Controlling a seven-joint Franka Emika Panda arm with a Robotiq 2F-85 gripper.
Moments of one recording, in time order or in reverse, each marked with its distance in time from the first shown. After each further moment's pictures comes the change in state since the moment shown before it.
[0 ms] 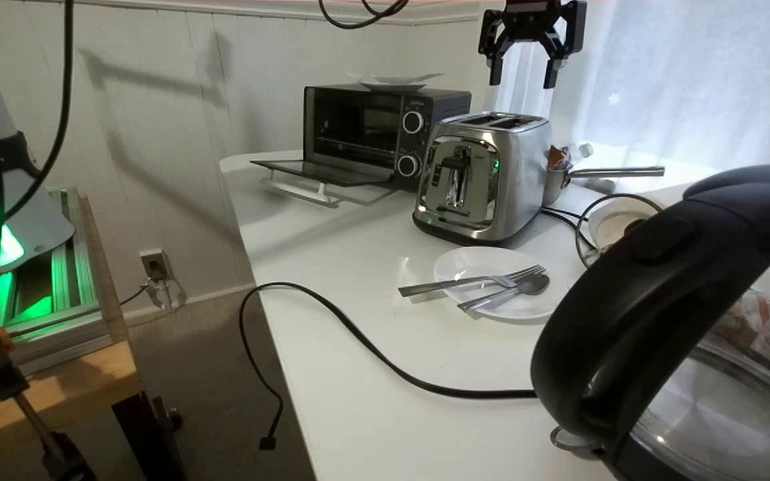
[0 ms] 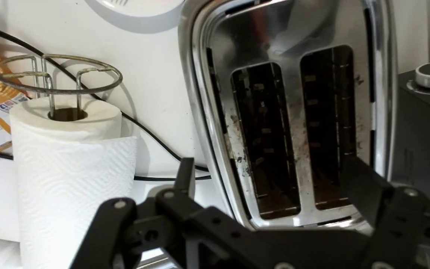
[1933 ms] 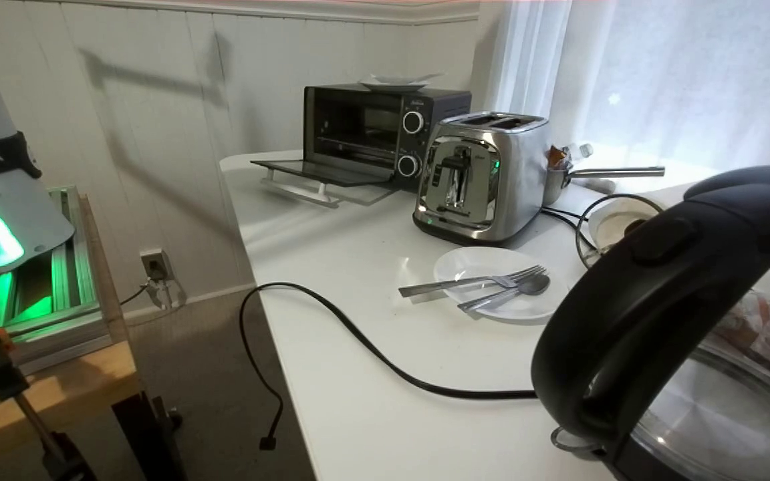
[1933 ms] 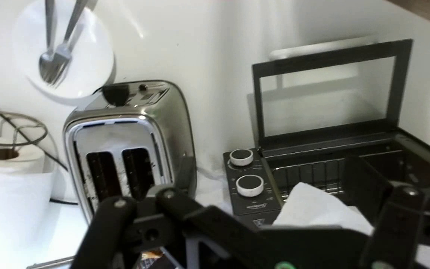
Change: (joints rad) arm 0.241 -0.633 -0.035 -0.465 -0.111 -0.272 0.081
